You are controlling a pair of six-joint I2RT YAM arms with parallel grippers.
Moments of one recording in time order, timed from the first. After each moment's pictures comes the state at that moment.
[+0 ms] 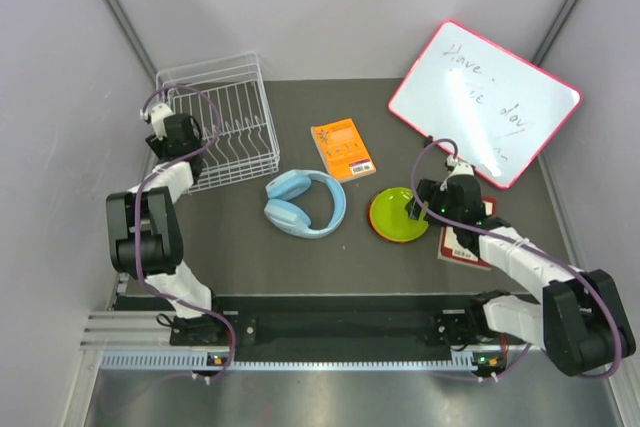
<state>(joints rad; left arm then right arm) 0.14 1.69 1.01 0.17 -0.49 -0.33 0.29 1.12 0.44 0.00 -0.01 0.46</state>
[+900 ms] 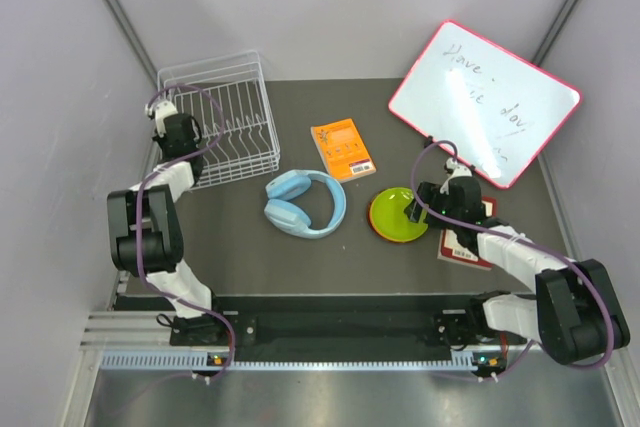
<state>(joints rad) 0.14 1.71 1.01 0.22 -0.50 -0.19 0.25 1.18 0.42 0.06 -0.10 0.46</state>
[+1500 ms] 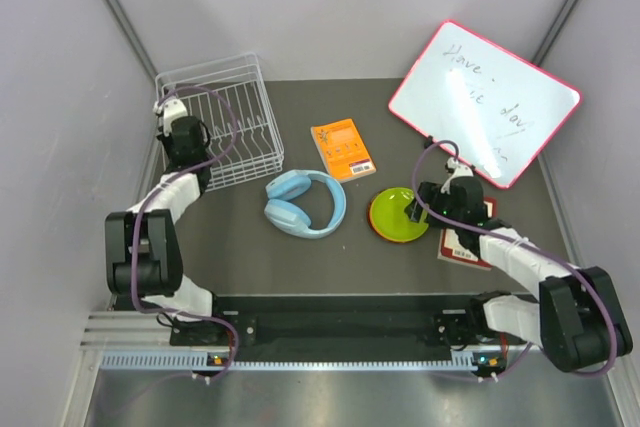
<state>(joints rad) 0.06 1.56 0.92 0.26 -0.63 -0.07 0.25 1.15 0.42 0.05 -0.10 0.45</state>
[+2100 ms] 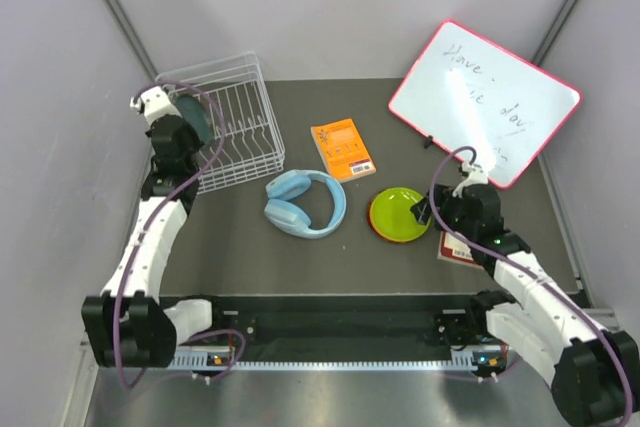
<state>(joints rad) 0.00 1.19 0.96 -0.01 -0.46 -0.23 0.25 0.86 0.40 -0.11 -0.10 0.47</state>
